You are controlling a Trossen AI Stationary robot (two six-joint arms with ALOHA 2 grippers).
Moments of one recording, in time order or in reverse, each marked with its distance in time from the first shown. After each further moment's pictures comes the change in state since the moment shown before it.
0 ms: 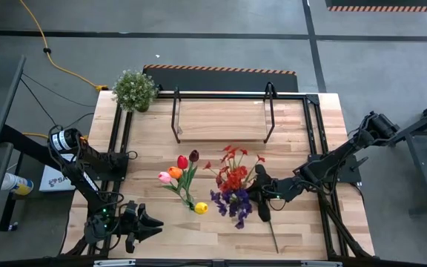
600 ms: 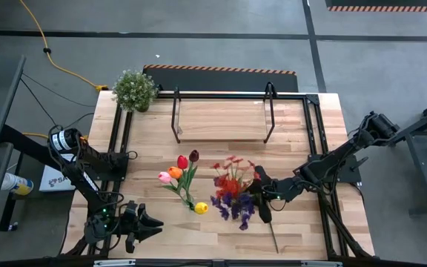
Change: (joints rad) left arm 0.000 0.000 0.000 0.001 0.000 -0.003; right arm 0.000 0.000 0.000 0.000 -0.033 0.008
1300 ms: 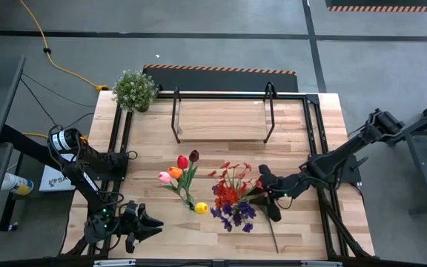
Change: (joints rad) left arm 0.000 0.000 0.000 0.000 0.000 0.003; right arm 0.000 -0.109 0.000 -0.166 -0.096 -0.011
